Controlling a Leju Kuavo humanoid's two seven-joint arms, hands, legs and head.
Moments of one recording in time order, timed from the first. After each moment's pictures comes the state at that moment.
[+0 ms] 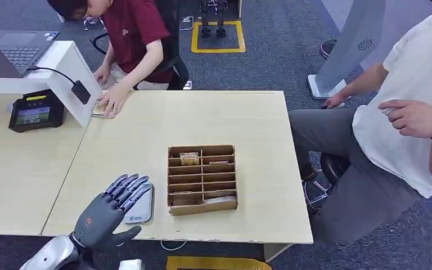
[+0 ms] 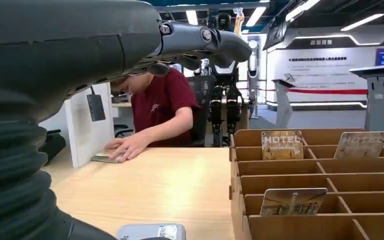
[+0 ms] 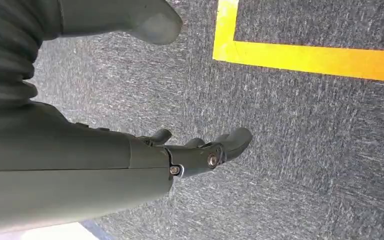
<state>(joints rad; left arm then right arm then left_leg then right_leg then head) 0.09 0.43 -0.52 -1.74 -1.05 0.20 -0.29 -0.03 0.01 -1.08 -0.22 1.43 -0.09 -0.29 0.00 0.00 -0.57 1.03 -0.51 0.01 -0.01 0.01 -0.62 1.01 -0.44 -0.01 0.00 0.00</state>
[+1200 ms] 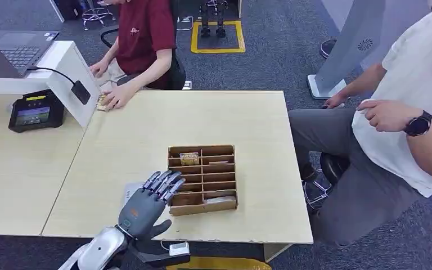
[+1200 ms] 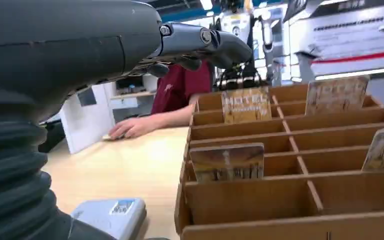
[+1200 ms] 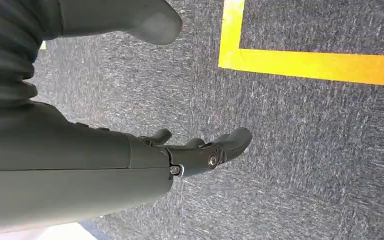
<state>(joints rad) -0.08 0.26 -0.76 -1.56 -1.23 0.12 0.01 -0.03 0.05 -1.14 -0.23 1.46 -0.09 -0.26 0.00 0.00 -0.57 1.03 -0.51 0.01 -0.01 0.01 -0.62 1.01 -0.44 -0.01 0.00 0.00</state>
